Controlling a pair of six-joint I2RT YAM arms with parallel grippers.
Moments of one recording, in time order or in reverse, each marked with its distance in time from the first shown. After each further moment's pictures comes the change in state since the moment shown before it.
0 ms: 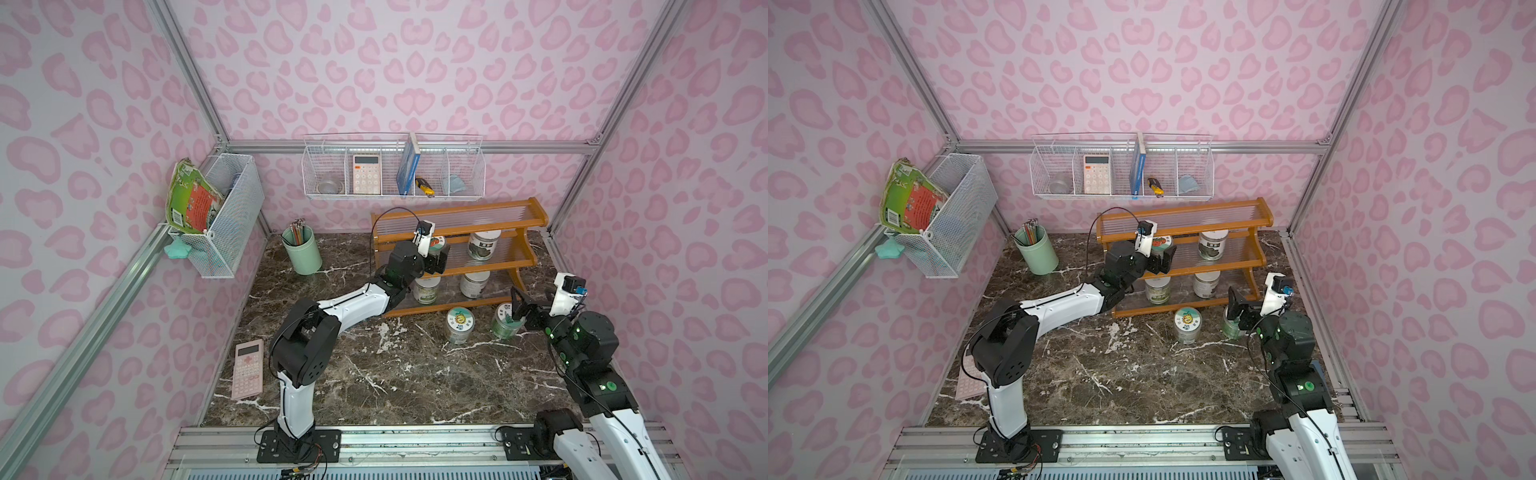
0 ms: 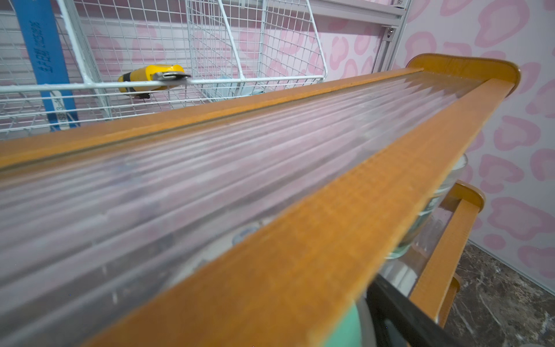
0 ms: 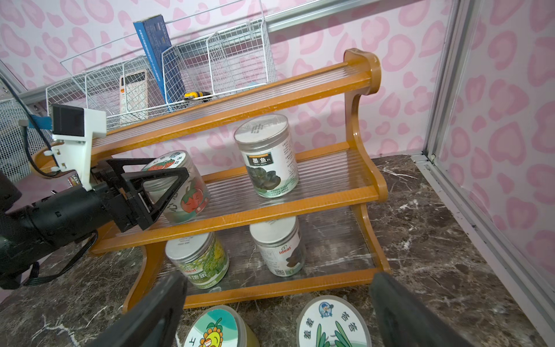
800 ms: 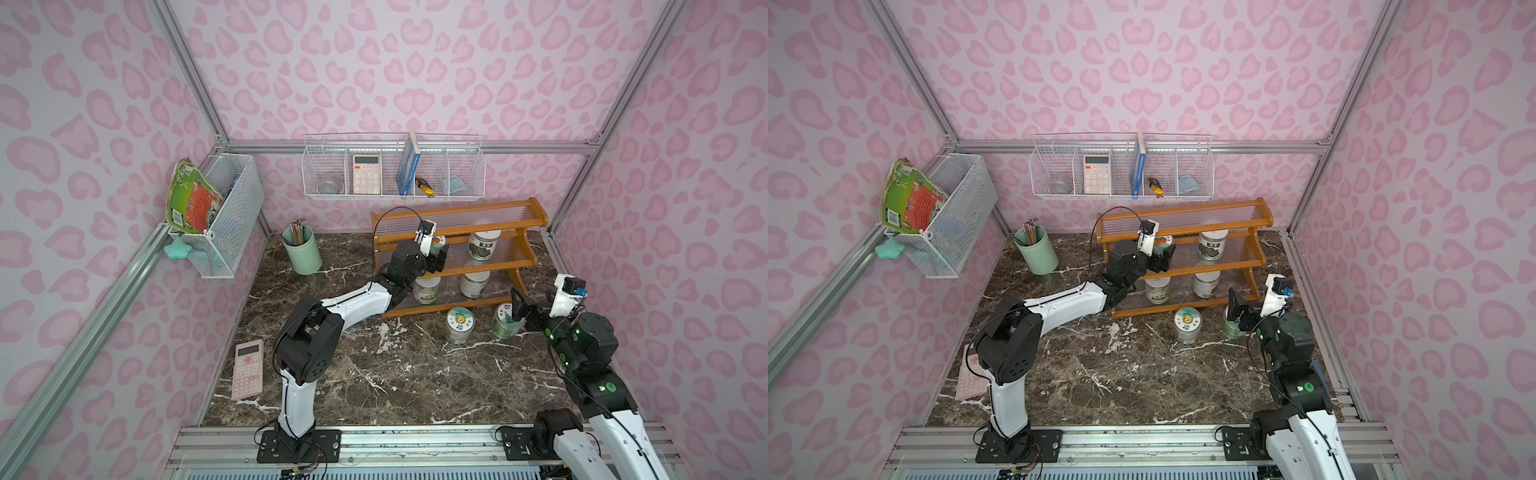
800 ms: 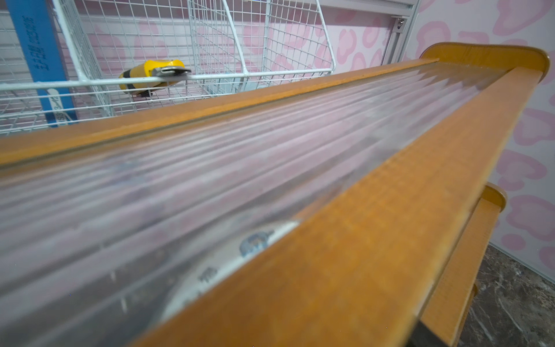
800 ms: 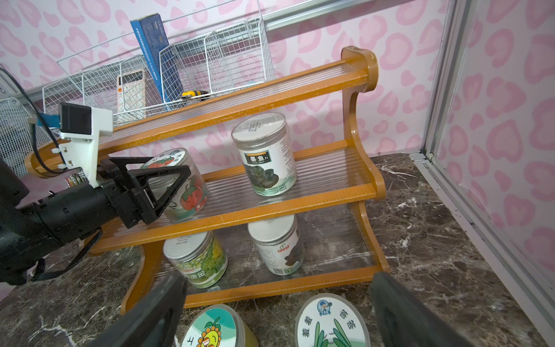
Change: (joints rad) left arm -0.003 0.013 0.023 -0.019 -0.024 0.030; right arm -0.001 -0.009 -0.013 0.003 0.005 0.001
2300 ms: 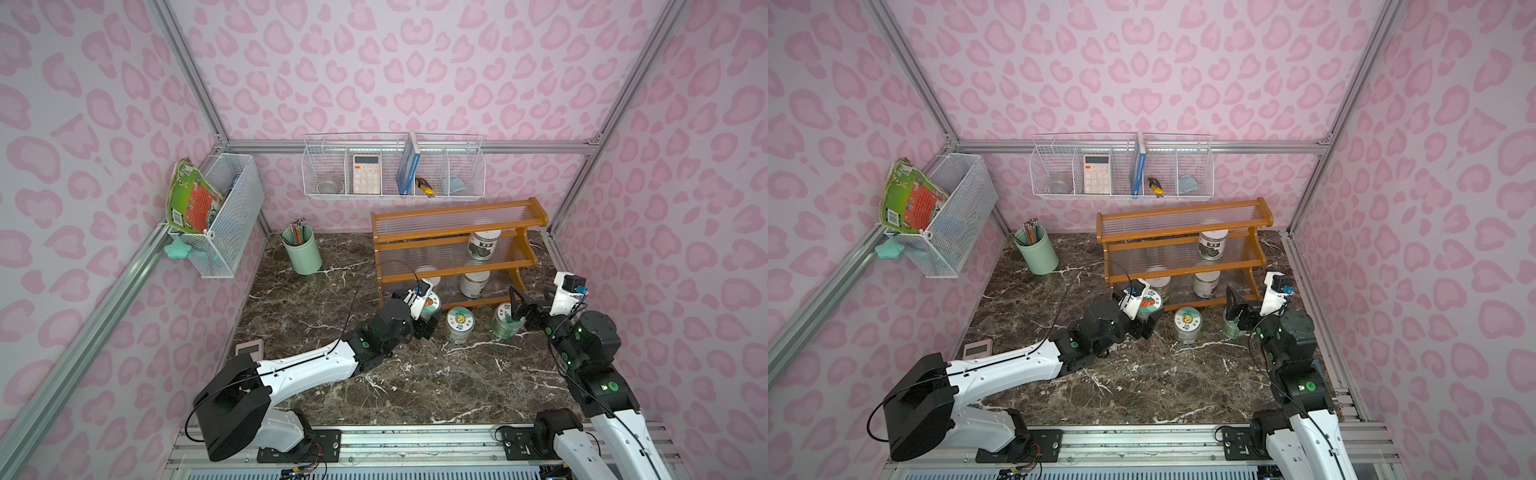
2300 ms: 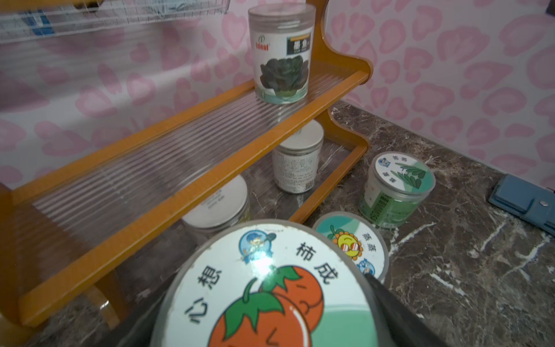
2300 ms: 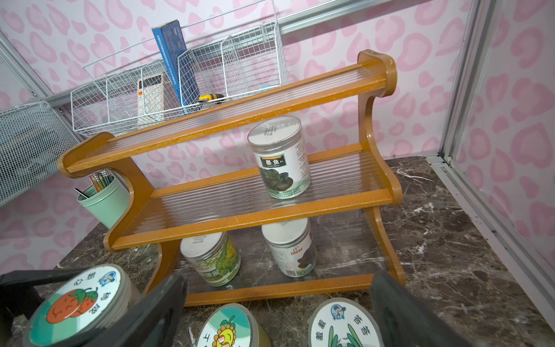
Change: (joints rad) left arm -0.247 -0.561 -0.618 -0.159 -0.141 -0.035; right arm 0.000 0.007 0.032 -0.011 -0.055 0.011
